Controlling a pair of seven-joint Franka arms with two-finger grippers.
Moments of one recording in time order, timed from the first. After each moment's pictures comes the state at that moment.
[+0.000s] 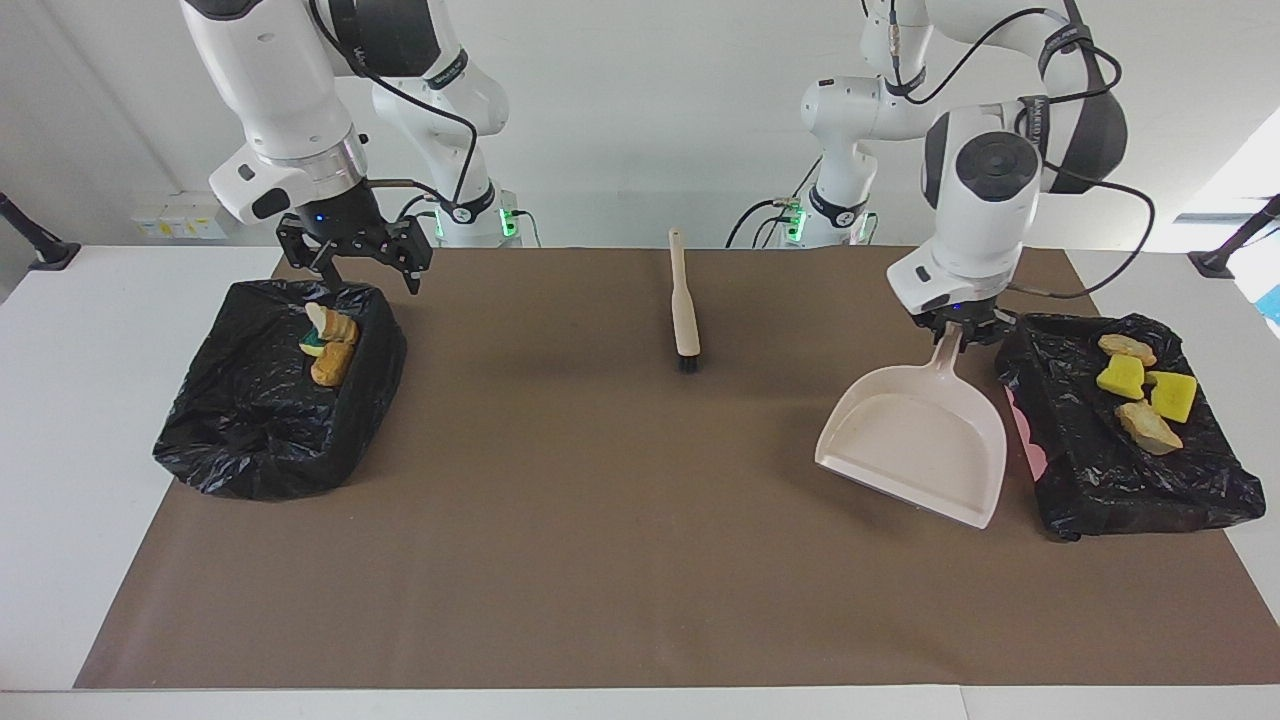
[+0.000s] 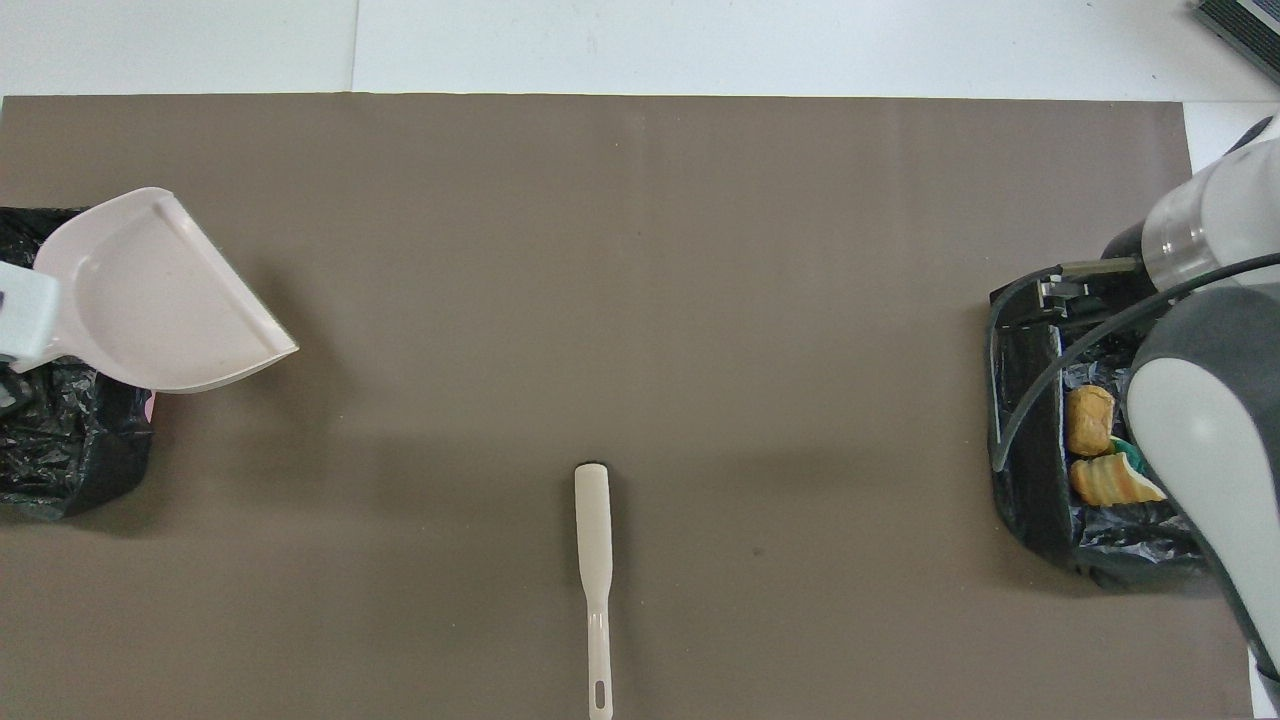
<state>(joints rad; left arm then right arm) -0.15 0.08 -0.15 -1.83 0.27 1.74 0.15 -0.16 0.06 0.26 -1.52 -0.04 1.57 0.13</state>
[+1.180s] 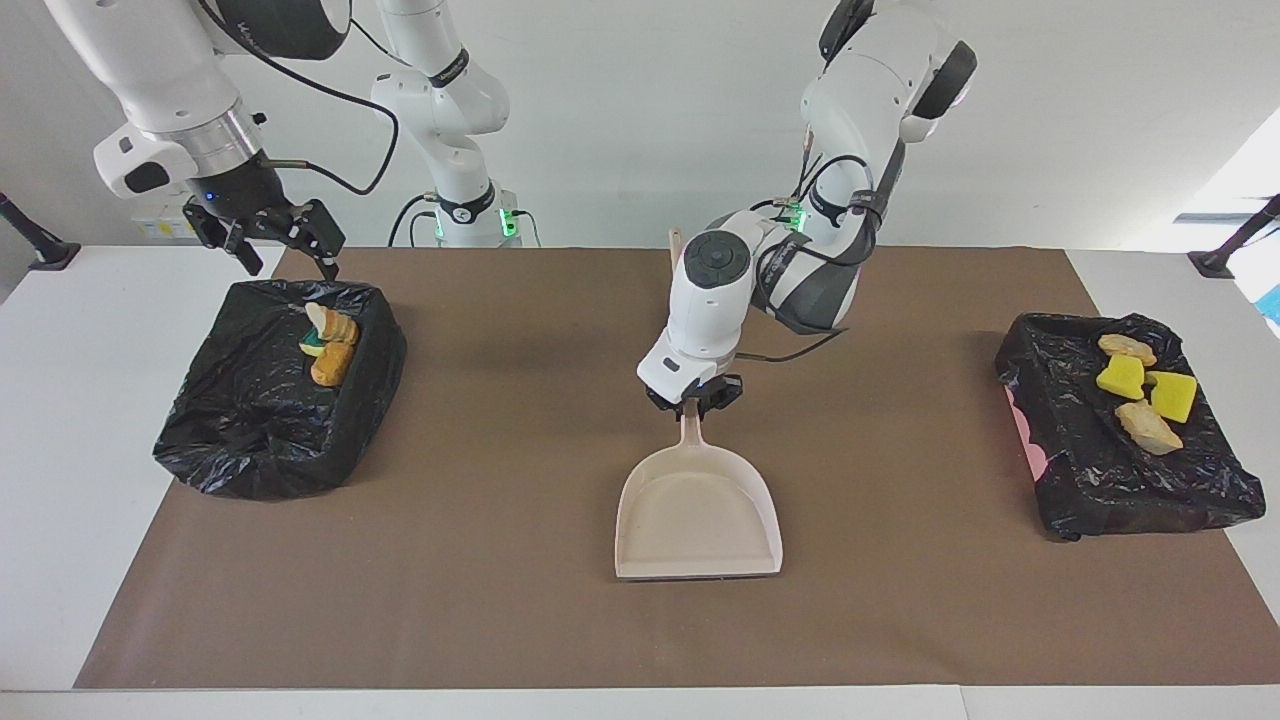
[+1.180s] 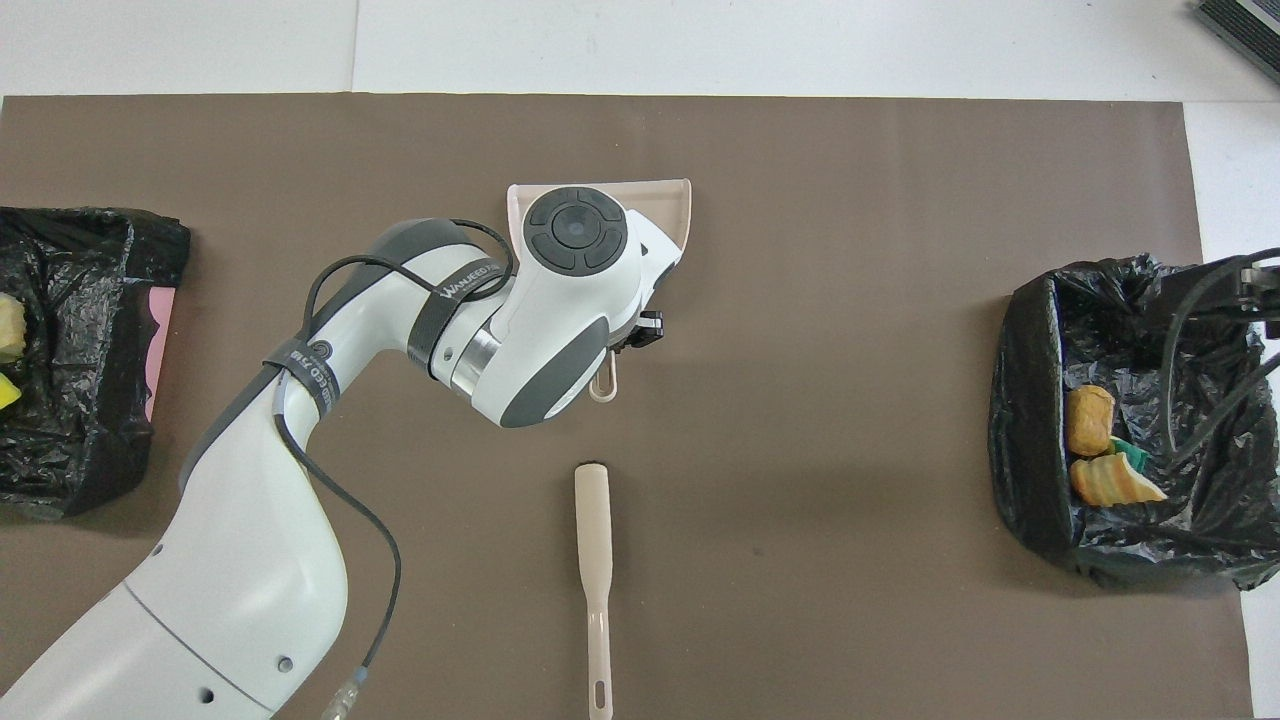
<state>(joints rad) -0.28 0.60 -0.44 -1.44 0.21 1.97 -0.70 -0.06 0.02 -0.02 -1.51 -0.01 1.53 0.04</state>
